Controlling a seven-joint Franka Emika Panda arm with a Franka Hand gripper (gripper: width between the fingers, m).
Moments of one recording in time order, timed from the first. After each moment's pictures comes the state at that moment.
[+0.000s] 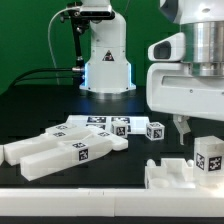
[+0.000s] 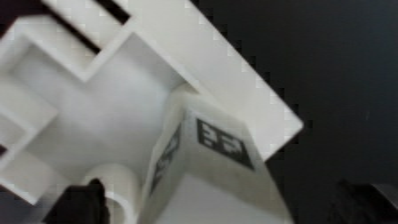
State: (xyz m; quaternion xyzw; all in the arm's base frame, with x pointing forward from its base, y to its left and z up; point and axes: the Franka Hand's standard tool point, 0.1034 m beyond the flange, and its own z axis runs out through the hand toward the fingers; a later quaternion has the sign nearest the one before) arm 0.654 0.115 0.083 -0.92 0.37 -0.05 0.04
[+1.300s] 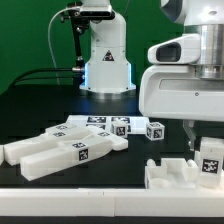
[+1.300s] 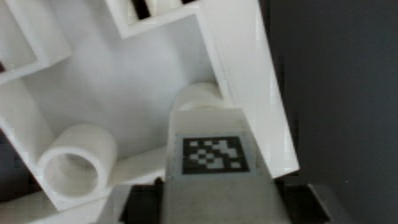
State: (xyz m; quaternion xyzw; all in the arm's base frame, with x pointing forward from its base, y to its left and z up) arm 0.652 0.116 0.080 -0.97 0.25 -0.05 0.02
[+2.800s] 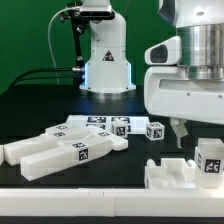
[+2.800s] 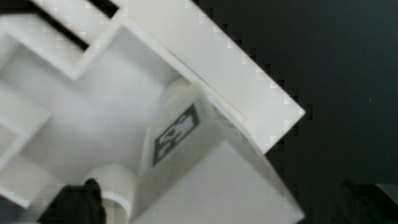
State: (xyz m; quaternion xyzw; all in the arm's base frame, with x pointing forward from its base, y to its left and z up) arm 0.657 0.110 0.080 -0.92 0.38 -0.05 0.05
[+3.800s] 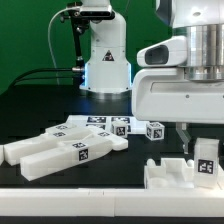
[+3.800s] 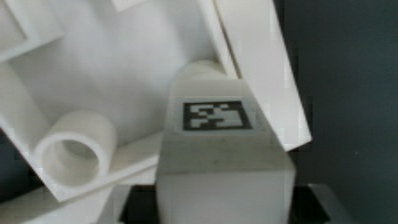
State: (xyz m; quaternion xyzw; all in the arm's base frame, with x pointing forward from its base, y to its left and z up) arm 0.659 0.105 0.079 -0.96 0.28 -0.06 0.05
